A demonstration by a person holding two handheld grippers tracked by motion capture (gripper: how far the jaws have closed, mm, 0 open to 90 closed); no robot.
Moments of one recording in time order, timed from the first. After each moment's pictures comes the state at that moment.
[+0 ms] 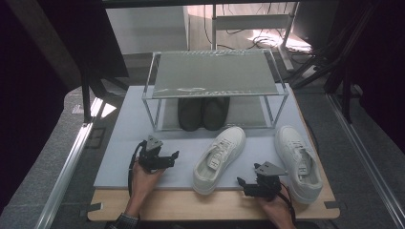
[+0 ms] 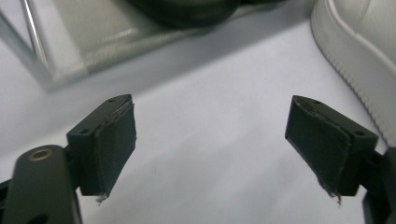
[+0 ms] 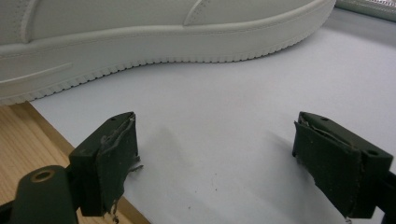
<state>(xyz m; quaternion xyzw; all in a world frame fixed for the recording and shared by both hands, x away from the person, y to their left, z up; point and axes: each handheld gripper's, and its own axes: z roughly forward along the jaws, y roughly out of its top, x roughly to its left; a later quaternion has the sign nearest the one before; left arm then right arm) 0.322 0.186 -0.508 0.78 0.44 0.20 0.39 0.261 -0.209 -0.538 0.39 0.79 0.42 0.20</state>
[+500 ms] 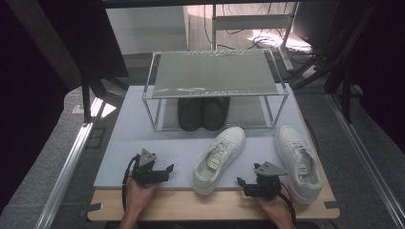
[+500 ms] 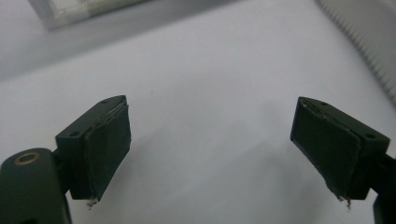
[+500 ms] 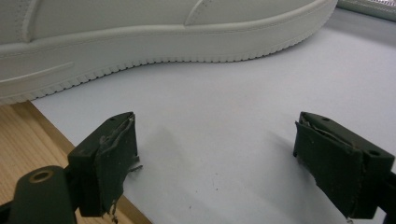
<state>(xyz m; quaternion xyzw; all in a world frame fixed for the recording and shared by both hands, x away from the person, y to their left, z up) 0.285 0.200 -0.528 0.78 0.45 0.21 0.38 0.261 -0.209 -0.538 0.39 0.79 0.42 0.20</state>
